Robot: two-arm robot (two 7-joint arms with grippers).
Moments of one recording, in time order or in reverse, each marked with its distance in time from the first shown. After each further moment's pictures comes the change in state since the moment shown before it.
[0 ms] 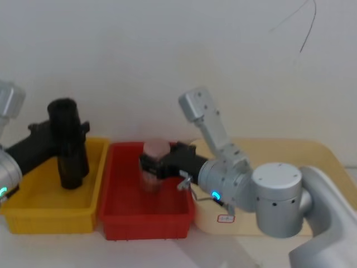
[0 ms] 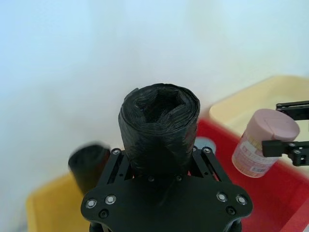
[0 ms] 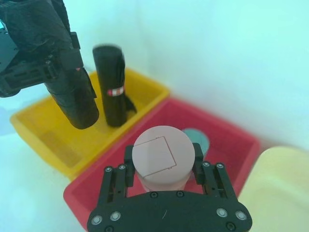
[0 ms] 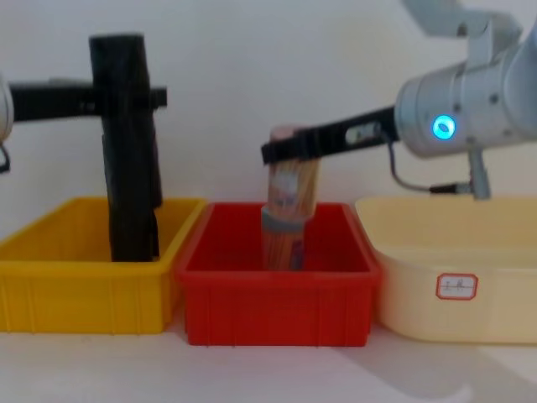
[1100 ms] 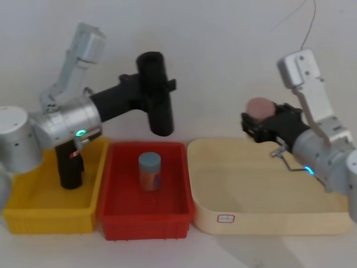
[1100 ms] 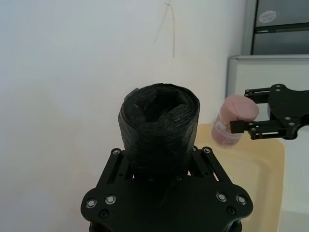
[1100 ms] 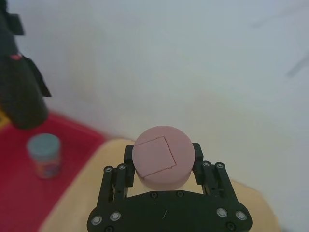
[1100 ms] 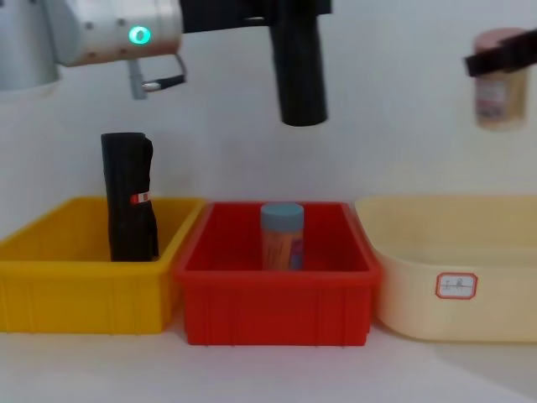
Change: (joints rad) left arm -0.418 -0.231 0.190 0.424 -0.054 -0.149 -0.334; right arm -0.086 0.169 0.197 -0.285 -0.133 0.103 -0.141
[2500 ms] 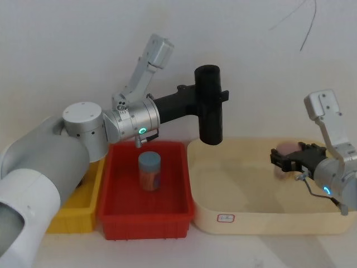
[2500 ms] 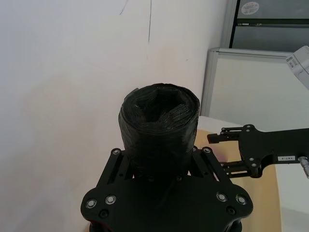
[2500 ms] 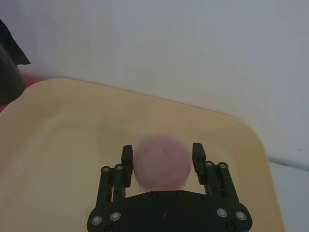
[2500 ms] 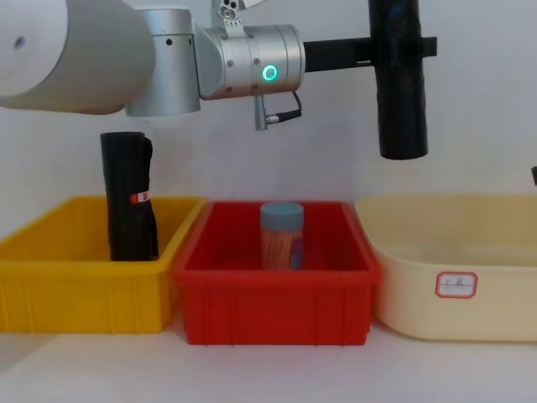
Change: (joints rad) left arm -0.346 -0.344 0.091 0.789 -0.031 -0.228 -0.159; right arm 0.000 -0.013 0.116 0.255 0.007 -0.007 0.014
